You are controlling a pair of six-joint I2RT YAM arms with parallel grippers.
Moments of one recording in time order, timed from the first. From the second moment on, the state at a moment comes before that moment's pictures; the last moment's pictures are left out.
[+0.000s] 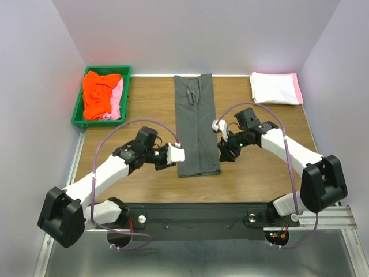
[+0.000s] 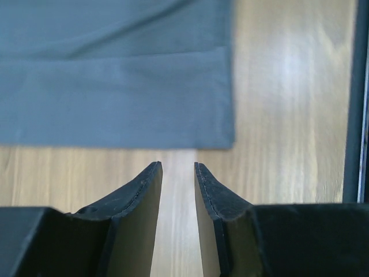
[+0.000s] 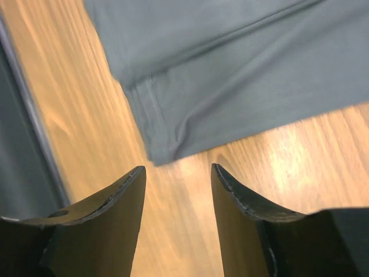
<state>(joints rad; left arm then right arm) -0.55 1.11 0.70 -0.40 0.60 0.80 0.41 1.44 1.01 -0.69 -0.66 -0.59</state>
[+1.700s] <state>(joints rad) -0.79 1.39 0.65 -0.26 0.47 0.98 0.68 1.38 0.63 -0.29 -0.44 -0.95</state>
